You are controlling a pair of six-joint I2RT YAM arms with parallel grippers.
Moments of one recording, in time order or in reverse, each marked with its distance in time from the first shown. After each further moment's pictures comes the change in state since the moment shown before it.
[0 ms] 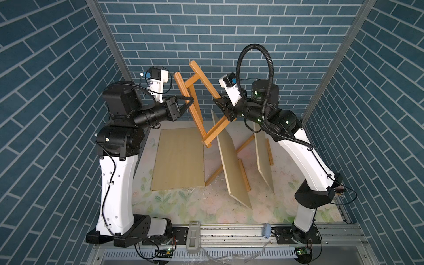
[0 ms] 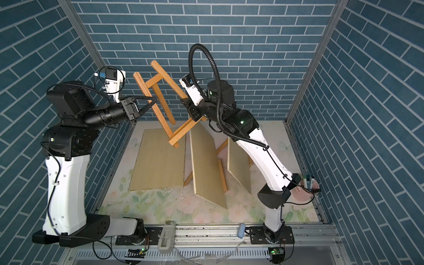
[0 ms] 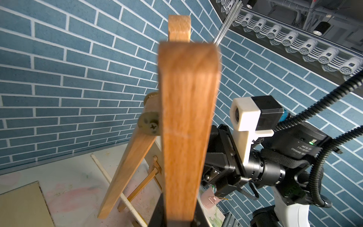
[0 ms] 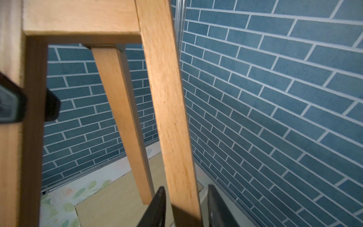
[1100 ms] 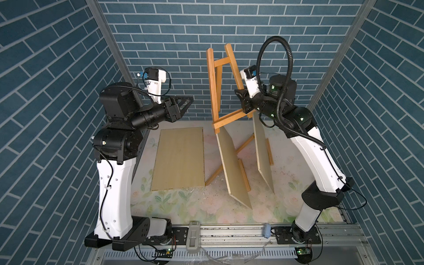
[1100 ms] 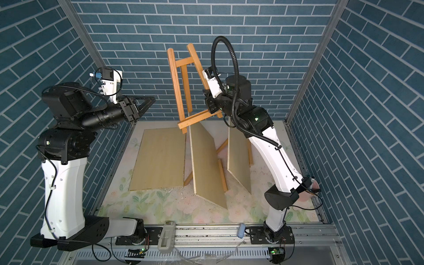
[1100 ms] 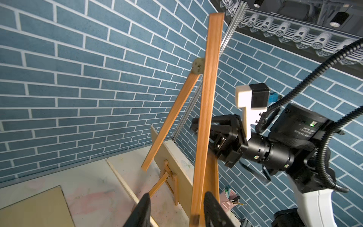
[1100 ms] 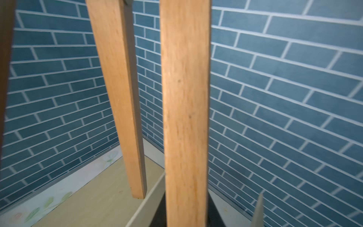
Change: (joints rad) left arm -0.005 -0.024 0.003 -0.035 -0.097 0.080; right arm -0.157 -0.105 -0.064 -0.019 0.121 0.058
